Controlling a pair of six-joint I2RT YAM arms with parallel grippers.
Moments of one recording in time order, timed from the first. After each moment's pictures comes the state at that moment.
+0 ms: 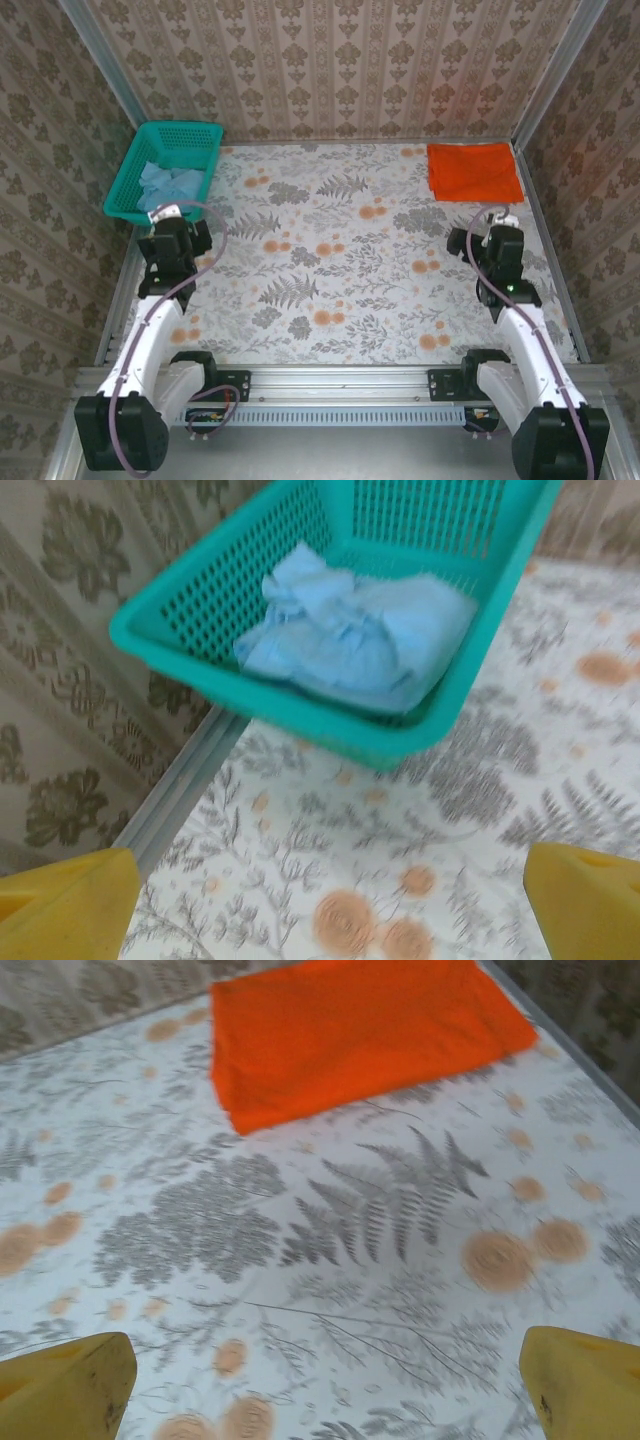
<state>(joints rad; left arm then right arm) -0.06 0.90 0.57 -0.19 -0.40 -0.10 -0.08 0.81 0.49 -0.24 0.15 0.27</state>
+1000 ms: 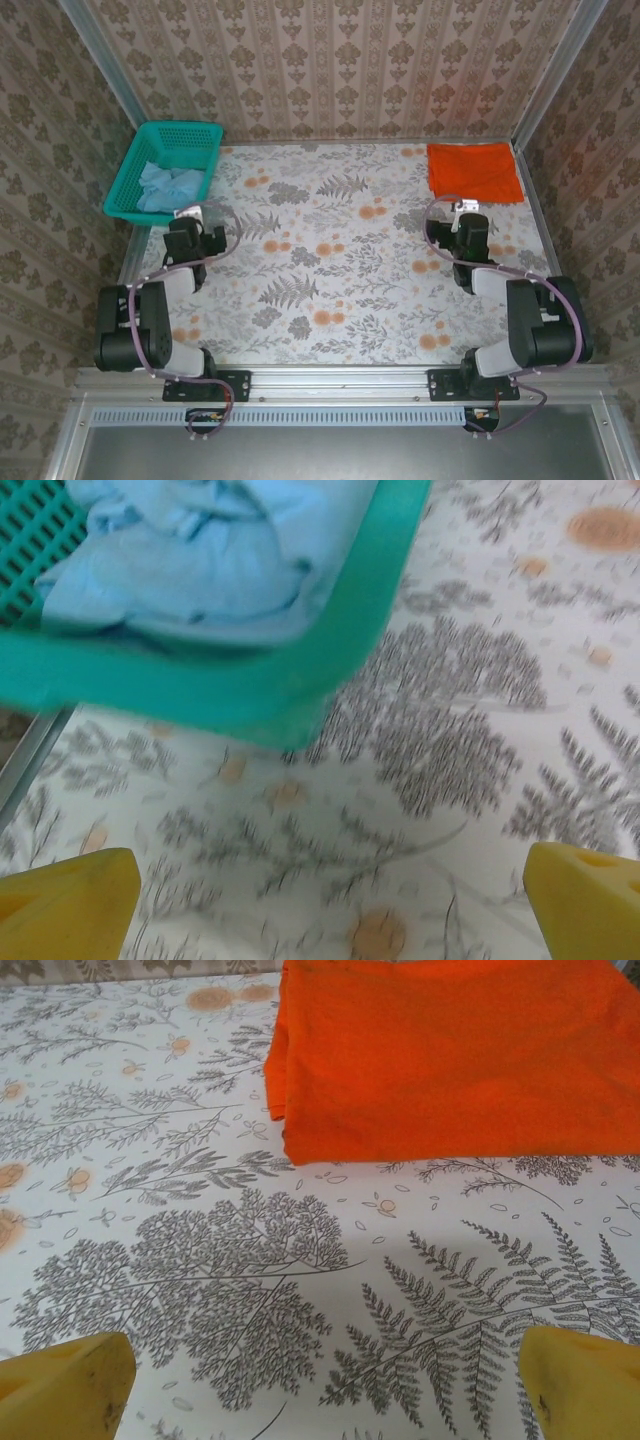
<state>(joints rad) 0.02 1.44 0.52 0.38 -0.14 0.02 -0.01 1.46 0.48 0.49 0.13 0.06</state>
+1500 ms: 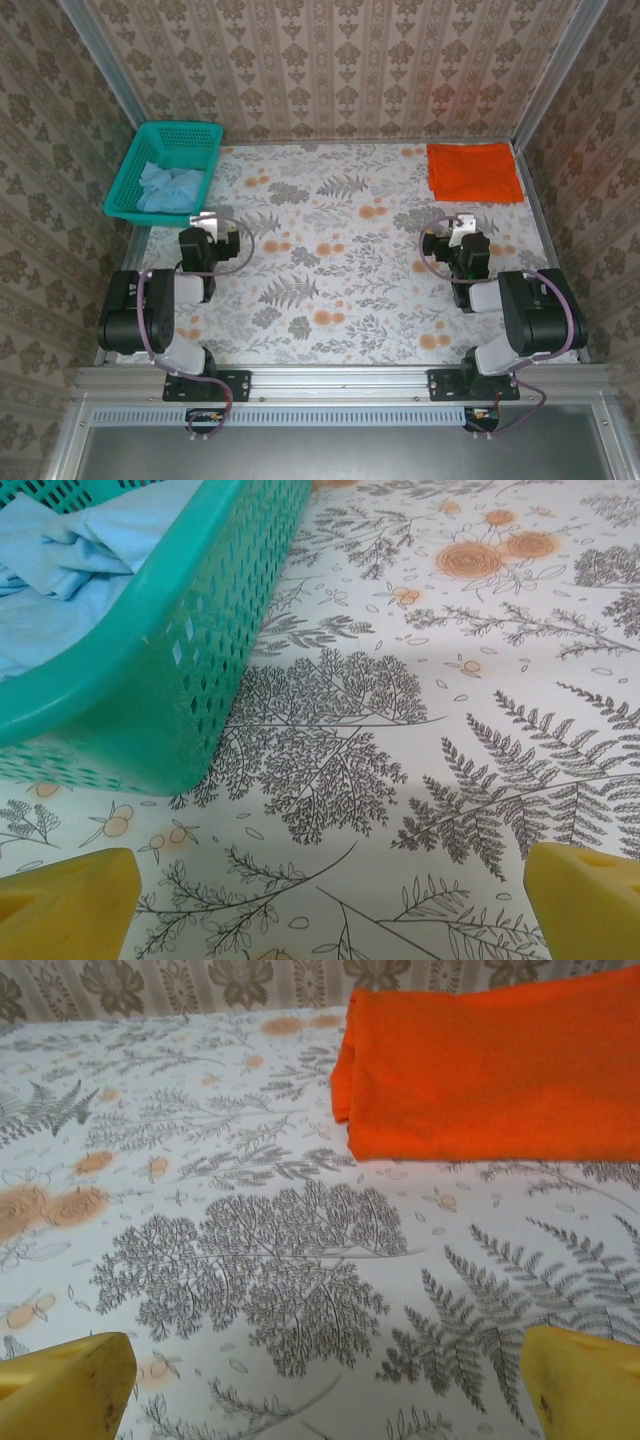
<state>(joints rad) -0.03 1.54 0.39 0.71 -0.06 0.08 -0.01 1.52 0.31 0.86 0.02 0.05</state>
